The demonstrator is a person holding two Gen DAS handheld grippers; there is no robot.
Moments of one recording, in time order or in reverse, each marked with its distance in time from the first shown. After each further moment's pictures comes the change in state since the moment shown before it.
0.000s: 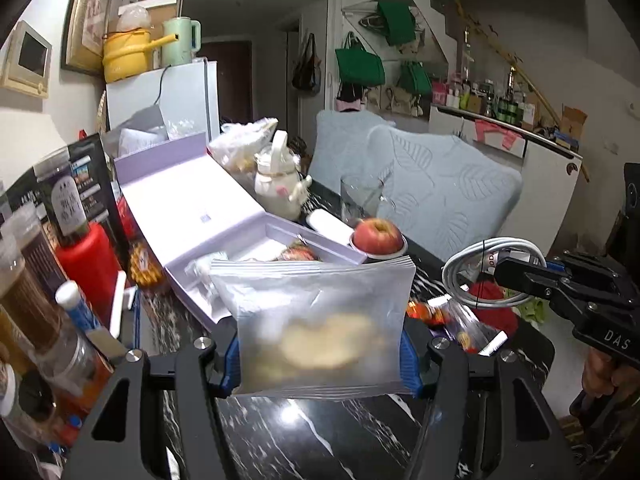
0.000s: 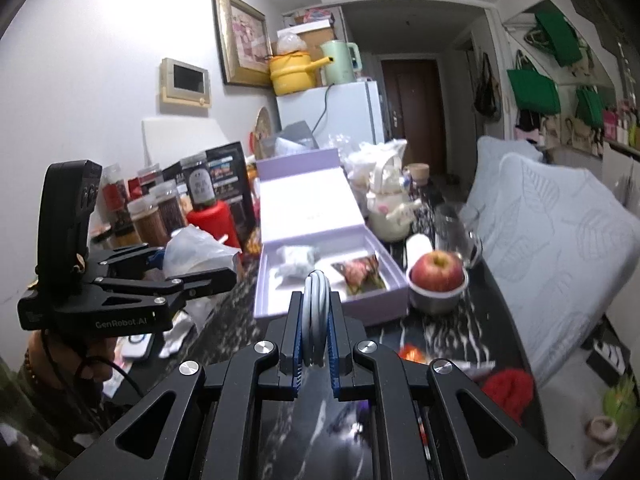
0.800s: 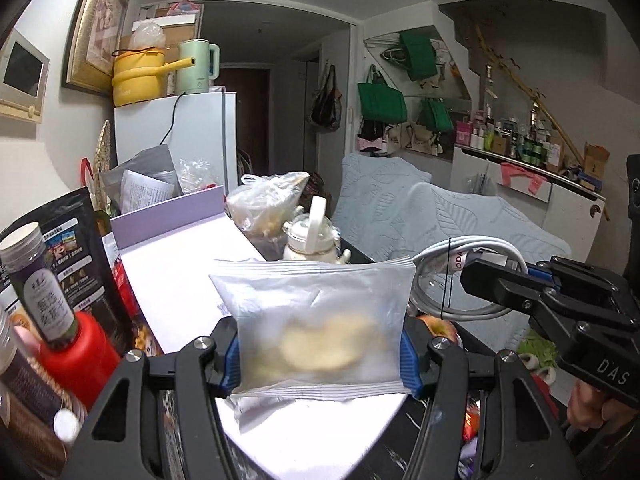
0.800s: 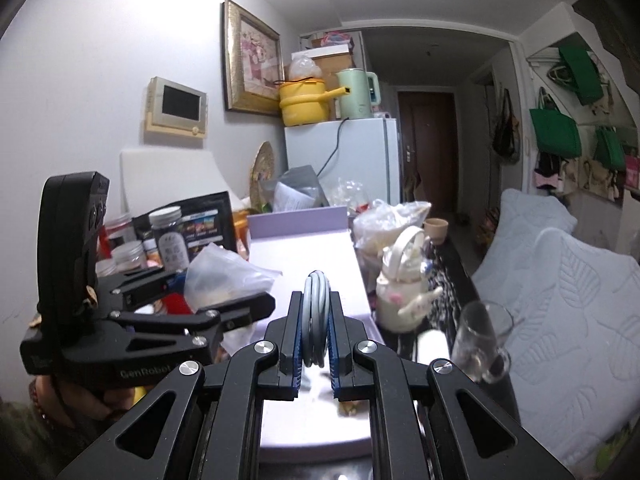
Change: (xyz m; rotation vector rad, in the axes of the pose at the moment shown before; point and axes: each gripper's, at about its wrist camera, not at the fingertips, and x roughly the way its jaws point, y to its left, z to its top) left arm 0.077 0.055 0.090 -0.041 -0.127 0.045; right arm 0.106 -0.010 0.104 -0.077 -0.101 0.023
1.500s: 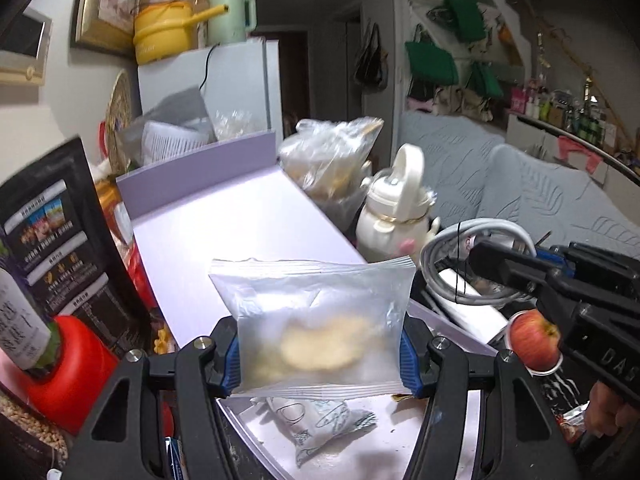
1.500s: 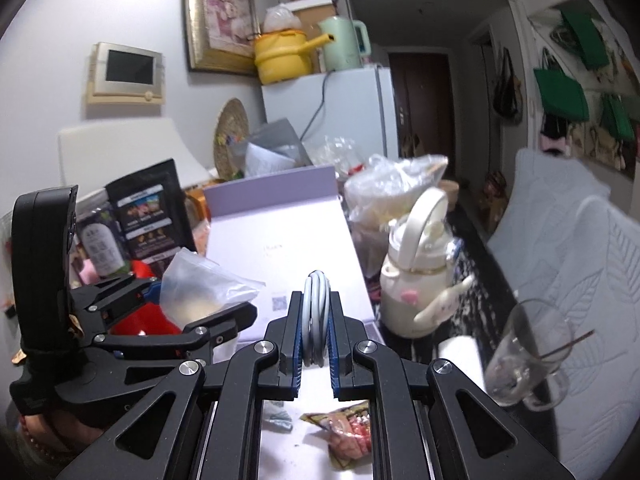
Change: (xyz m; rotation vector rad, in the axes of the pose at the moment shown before) left arm 0.104 0.061 -0.012 -0.025 0.157 0.157; right arm 0.137 -0.030 -0.006 0.070 0.144 -0.016
